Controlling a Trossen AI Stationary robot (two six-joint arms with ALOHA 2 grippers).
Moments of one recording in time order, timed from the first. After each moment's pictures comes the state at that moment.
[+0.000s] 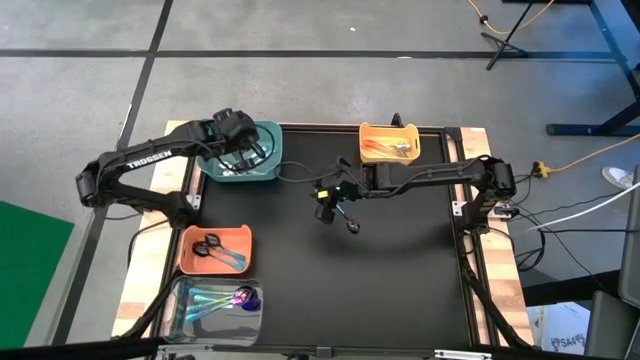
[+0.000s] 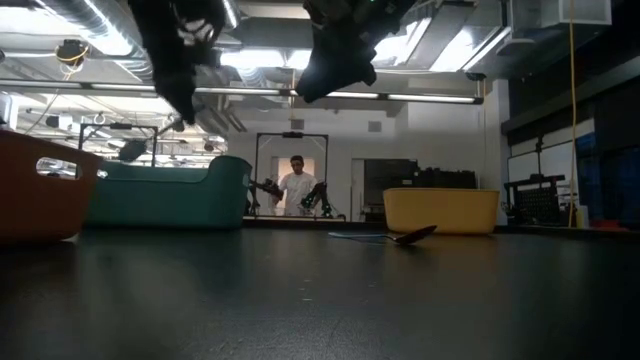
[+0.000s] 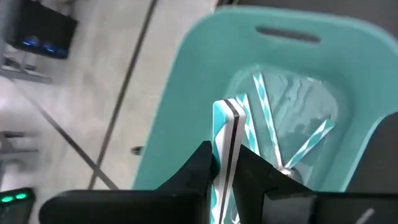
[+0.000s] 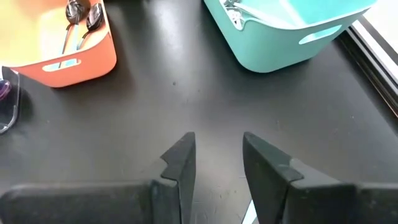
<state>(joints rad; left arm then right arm) 0.53 1.18 1.05 -0.90 -0.48 0.27 0.00 1.78 1.51 -0.51 0.19 0.20</state>
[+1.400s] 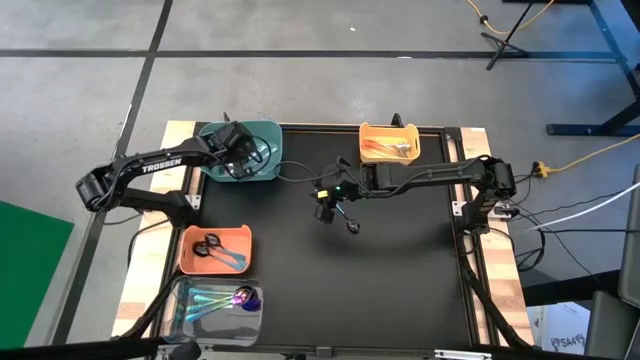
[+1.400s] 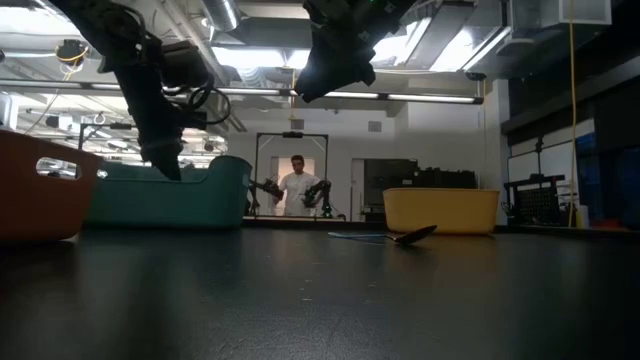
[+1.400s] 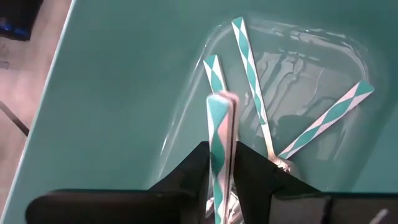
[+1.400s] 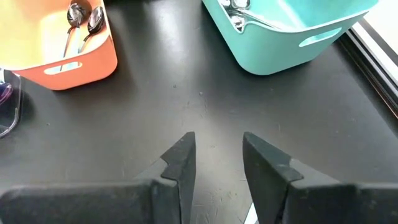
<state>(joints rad) 0.71 1.18 0.66 -0.50 -0.32 0.35 0.00 1.78 1.51 -0.50 0.19 0.20</state>
